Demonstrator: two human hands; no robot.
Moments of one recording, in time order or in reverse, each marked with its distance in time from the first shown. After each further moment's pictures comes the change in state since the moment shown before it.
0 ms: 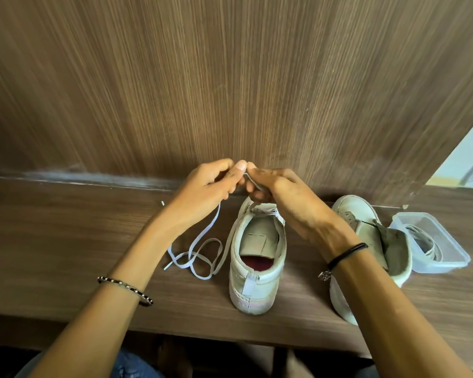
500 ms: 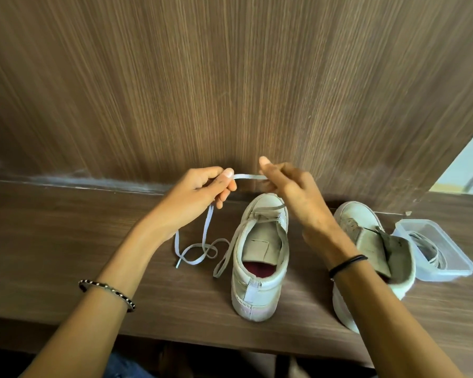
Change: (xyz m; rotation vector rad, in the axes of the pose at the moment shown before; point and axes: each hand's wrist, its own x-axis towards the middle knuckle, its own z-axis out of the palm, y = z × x) left_hand -0.007 -0.003 -0.019 -0.017 -0.010 -0.077; right_hand -0.002 0.006 -0.007 -0.130 0.276 -0.031
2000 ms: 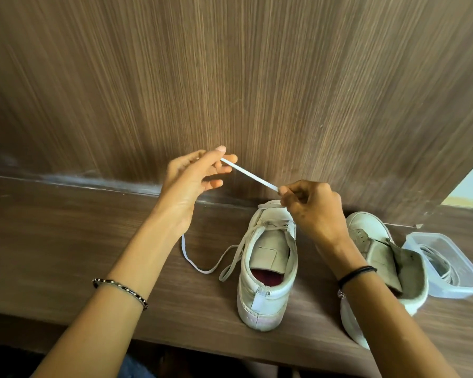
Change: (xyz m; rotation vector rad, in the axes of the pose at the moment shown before) left_hand 0.007 0.017 -0.006 -0.578 0.385 -0.131; right_hand 0.008 0.023 -0.008 -0.453 0.232 -0.097
